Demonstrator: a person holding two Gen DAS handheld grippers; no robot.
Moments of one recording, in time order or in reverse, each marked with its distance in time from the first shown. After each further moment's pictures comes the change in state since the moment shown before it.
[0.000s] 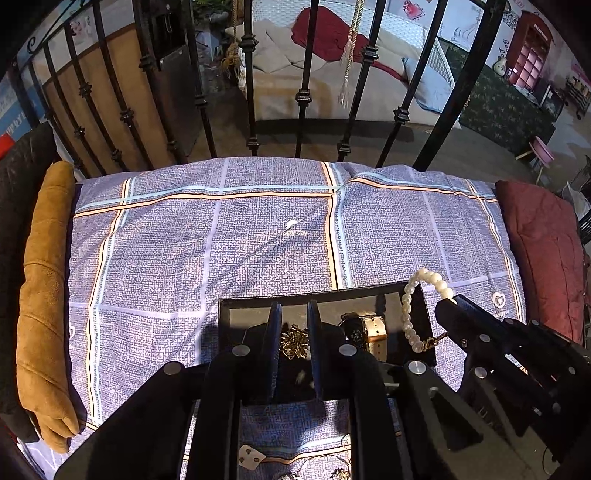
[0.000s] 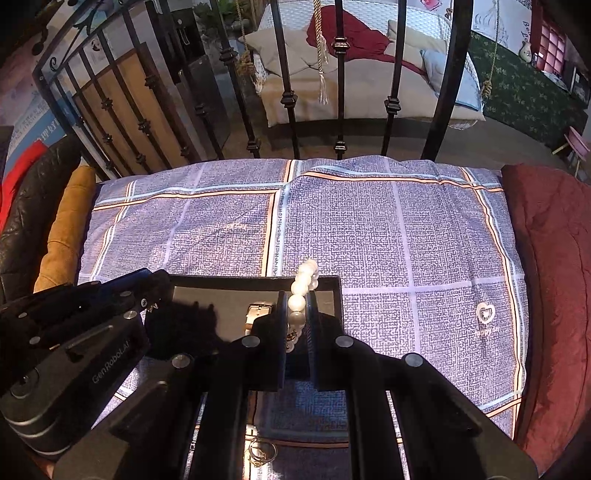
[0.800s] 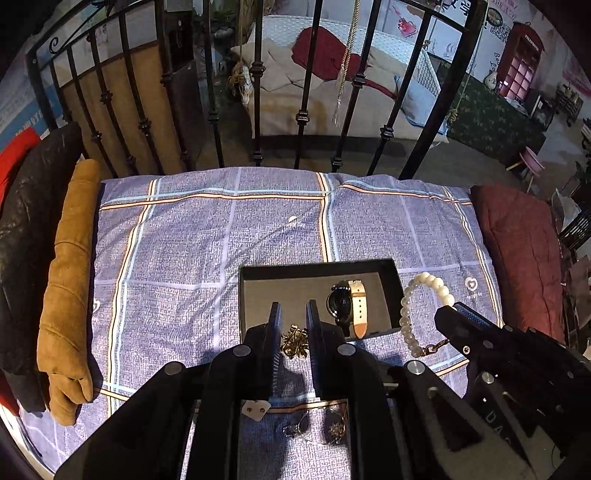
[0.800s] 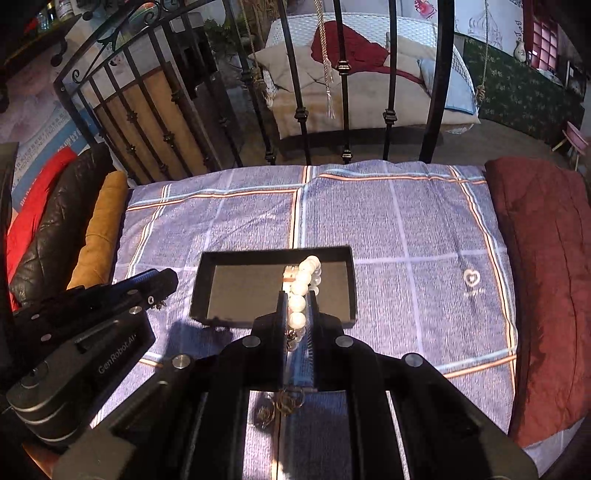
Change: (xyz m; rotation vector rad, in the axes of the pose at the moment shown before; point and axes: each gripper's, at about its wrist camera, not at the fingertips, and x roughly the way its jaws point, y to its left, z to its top) left arm -0.067 0.008 -0.038 -0.012 -0.071 -0.029; right arm -0.072 0.015 -0.038 0.022 -0.055 0.038
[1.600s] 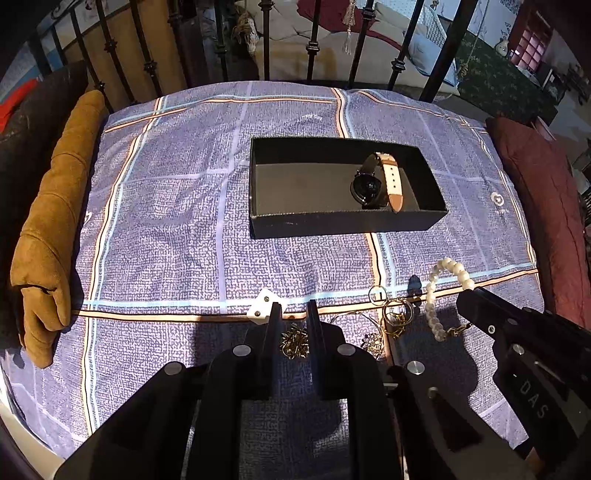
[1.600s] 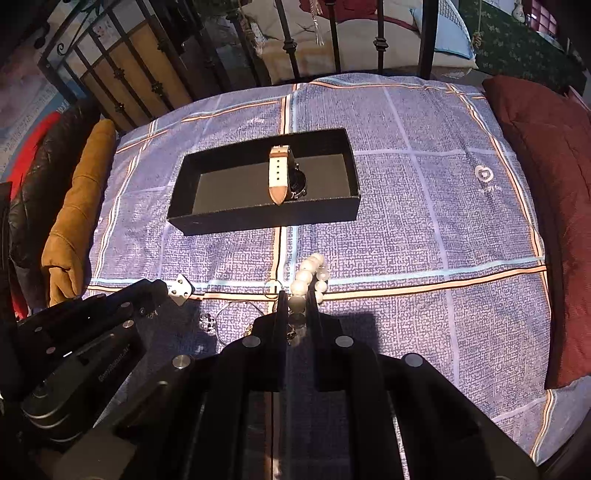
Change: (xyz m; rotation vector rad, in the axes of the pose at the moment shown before) left arm 0.029 0.015 -0.094 0.007 0.157 0.037; right arm 0.026 -0.005 -0.086 0.051 0.166 0.013
